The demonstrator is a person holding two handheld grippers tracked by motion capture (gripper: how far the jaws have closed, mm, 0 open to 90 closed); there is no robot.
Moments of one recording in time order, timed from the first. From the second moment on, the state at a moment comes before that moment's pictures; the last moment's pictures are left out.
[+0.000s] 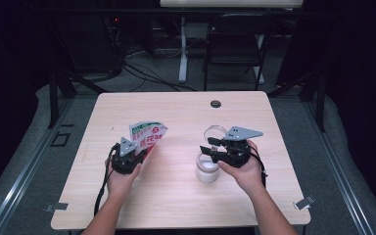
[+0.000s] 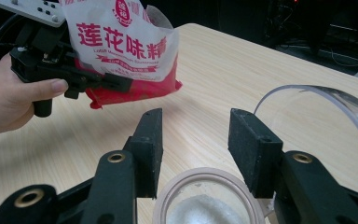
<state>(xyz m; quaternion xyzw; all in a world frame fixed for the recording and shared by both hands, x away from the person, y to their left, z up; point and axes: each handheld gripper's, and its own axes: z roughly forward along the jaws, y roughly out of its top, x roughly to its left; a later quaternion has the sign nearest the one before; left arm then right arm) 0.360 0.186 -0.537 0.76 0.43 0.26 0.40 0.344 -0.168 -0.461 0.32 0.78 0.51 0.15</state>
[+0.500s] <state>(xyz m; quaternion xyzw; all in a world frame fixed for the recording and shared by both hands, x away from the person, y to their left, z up) 0.365 0.232 -0.540 0.73 0.50 0.30 0.36 0.350 -0.164 -0.463 0.32 0.78 0.52 0.15</state>
